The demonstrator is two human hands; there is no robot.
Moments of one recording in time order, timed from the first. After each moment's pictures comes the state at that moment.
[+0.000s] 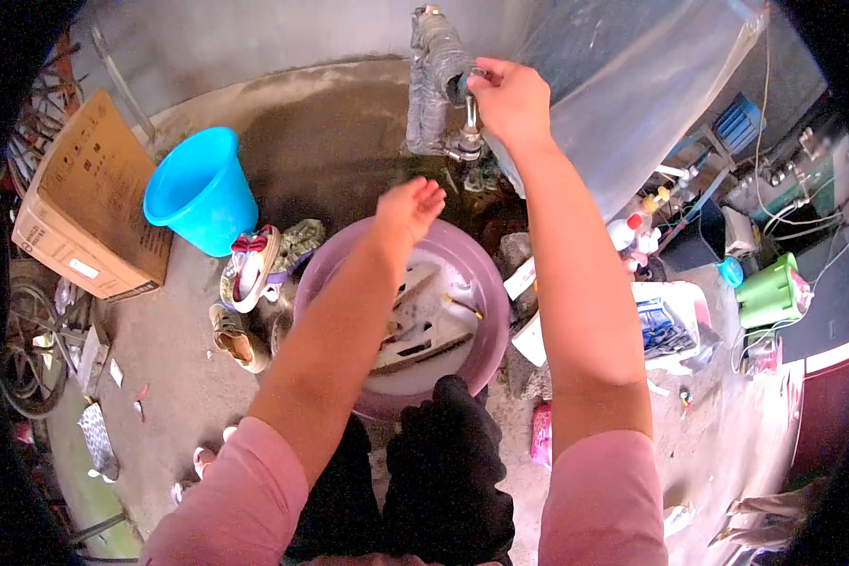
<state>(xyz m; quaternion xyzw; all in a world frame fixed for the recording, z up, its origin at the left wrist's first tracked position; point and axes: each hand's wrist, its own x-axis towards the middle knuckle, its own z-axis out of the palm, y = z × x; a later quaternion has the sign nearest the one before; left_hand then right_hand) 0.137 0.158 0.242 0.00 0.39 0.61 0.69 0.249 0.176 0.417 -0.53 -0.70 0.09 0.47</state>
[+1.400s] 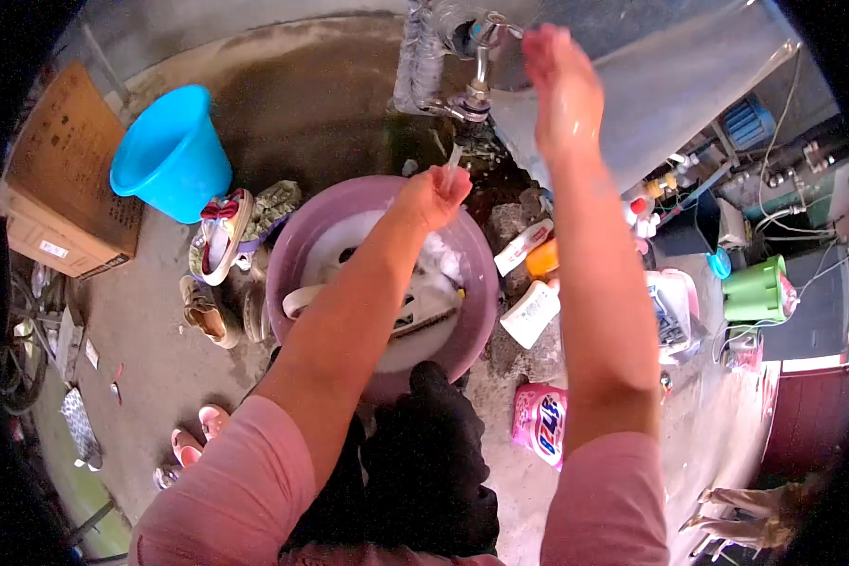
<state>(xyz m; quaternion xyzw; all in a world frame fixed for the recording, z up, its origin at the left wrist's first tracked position) 0.183 0.169 0.188 -0.15 0.29 0.55 0.77 0.278 0.184 0.382 -0.35 -0.52 0.43 0.65</state>
